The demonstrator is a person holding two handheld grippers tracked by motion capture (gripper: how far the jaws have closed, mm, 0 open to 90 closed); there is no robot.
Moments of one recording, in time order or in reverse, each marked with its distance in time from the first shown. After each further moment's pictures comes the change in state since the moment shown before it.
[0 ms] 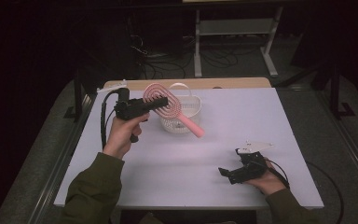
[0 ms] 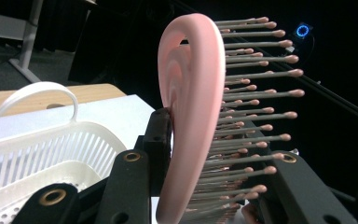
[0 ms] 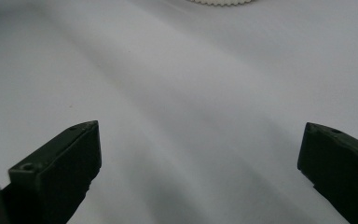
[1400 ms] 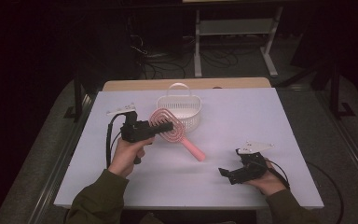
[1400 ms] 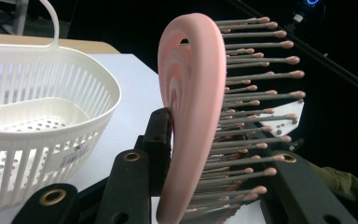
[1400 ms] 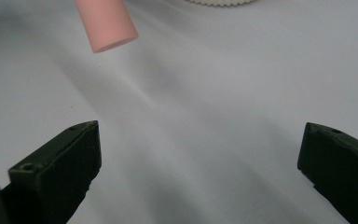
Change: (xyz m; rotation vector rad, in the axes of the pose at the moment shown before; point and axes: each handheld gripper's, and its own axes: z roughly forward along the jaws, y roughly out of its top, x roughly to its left) left arm -0.010 -0.060 -0.001 0.091 0.007 -0.023; right arm 0.001 -0.001 0.000 -0.002 0.001 0.008
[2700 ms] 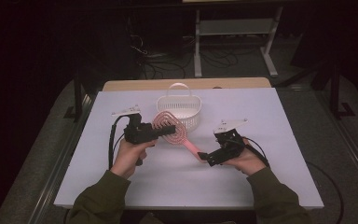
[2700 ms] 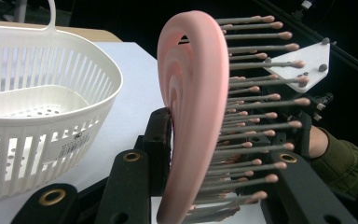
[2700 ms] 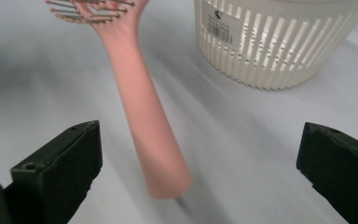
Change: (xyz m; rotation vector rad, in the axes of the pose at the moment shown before) left arm 0.002 -0.007 0.008 0.046 0.014 0.005; right arm 0.018 0.082 0.026 0.020 0.071 -0.090
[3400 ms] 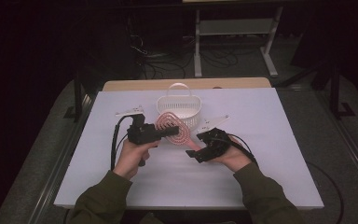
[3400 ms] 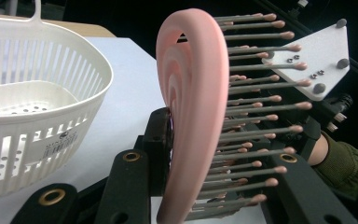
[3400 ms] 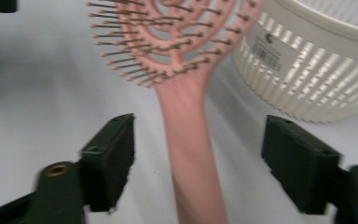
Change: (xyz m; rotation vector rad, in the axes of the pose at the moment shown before) left arm -0.002 -0.002 0.008 0.013 -0.017 -0.013; right arm 0.020 0.029 0.021 0.053 0.053 -0.090
